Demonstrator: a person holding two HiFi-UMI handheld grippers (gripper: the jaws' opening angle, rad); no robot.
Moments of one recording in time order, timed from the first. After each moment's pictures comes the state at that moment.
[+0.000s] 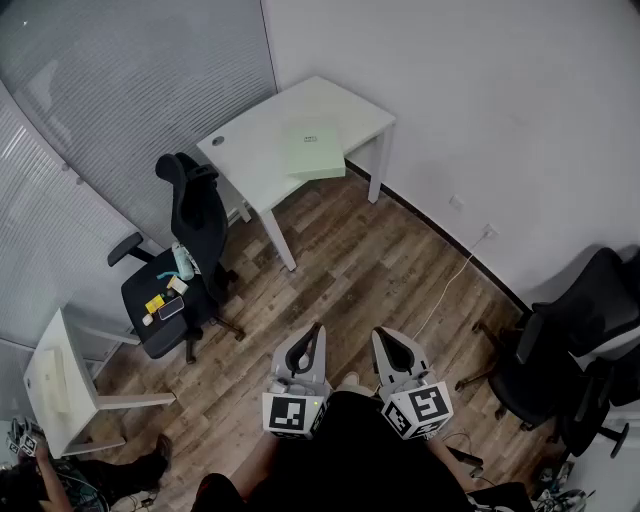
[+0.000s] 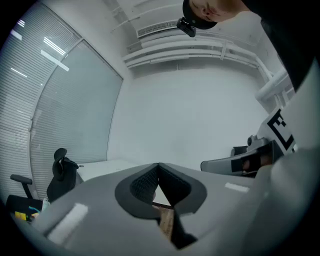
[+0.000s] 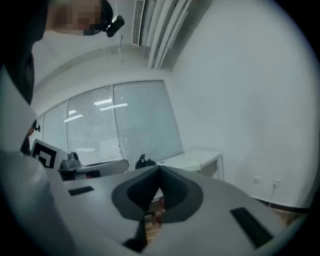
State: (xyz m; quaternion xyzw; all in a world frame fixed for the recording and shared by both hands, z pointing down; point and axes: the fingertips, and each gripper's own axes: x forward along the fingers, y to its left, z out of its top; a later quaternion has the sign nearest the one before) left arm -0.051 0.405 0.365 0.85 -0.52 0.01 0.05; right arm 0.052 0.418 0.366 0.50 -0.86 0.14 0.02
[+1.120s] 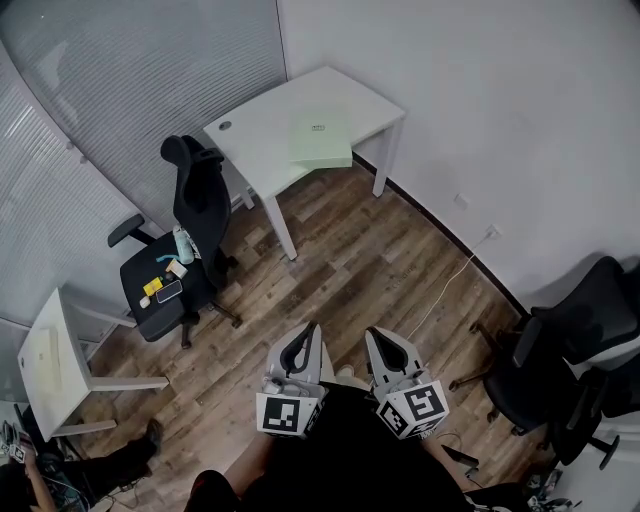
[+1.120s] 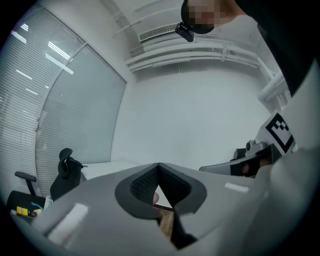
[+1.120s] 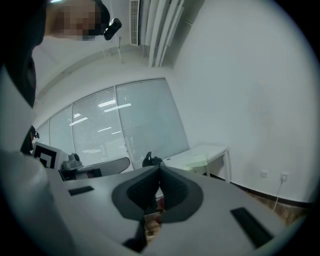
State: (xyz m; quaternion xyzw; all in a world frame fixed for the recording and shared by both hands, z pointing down) left arm -0.059 0.422 0.363 0.84 -0.54 0.00 0.05; right arm 0.038 0.430 0.373 0.46 -0.87 0.16 0.01
